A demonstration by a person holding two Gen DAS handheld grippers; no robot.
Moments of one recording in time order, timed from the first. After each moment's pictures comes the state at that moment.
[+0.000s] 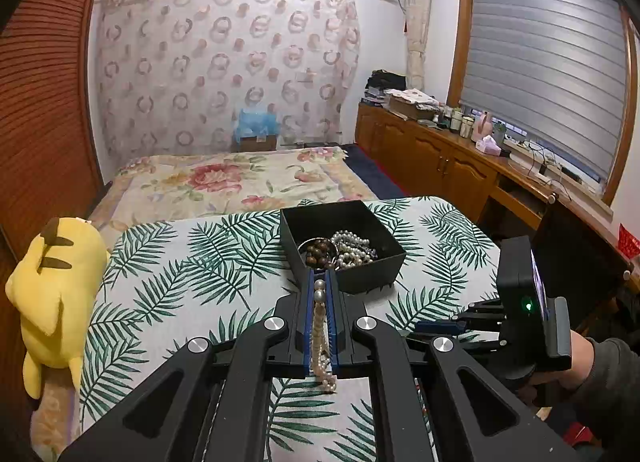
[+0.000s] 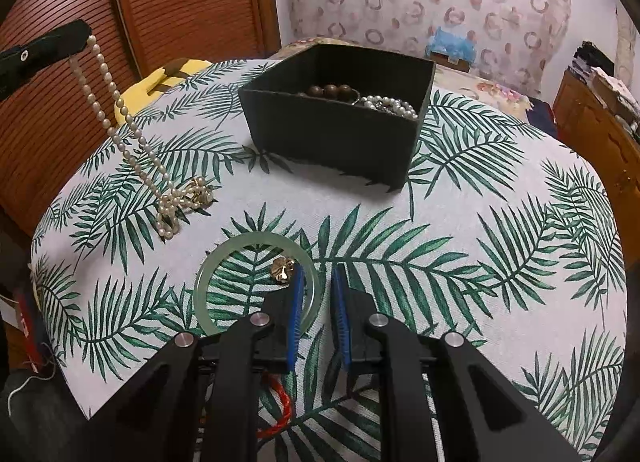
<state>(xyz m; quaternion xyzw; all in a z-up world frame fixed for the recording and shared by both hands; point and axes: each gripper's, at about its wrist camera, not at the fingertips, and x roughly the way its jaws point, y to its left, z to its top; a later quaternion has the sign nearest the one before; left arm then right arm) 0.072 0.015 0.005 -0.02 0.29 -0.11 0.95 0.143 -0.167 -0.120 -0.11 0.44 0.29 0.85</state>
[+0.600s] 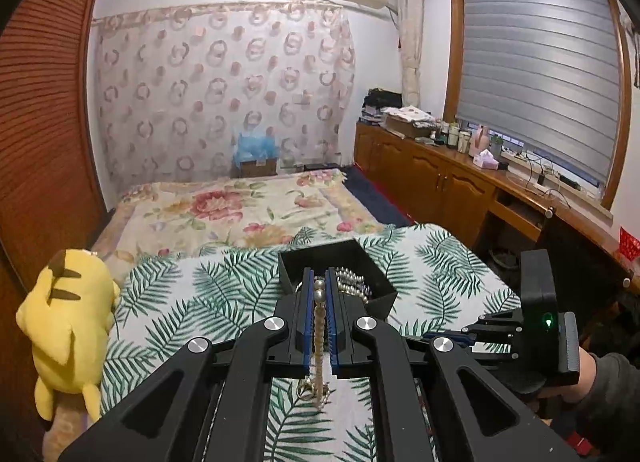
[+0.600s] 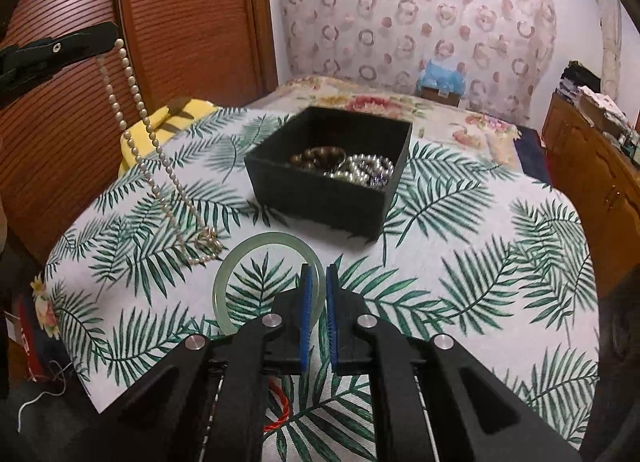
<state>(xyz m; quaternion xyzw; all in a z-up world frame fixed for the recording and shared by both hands) 0.077 0.007 0.048 0.00 0.25 -0.11 0.96 0.132 -0.185 -0.071 -0.09 0.37 0.29 0.88</state>
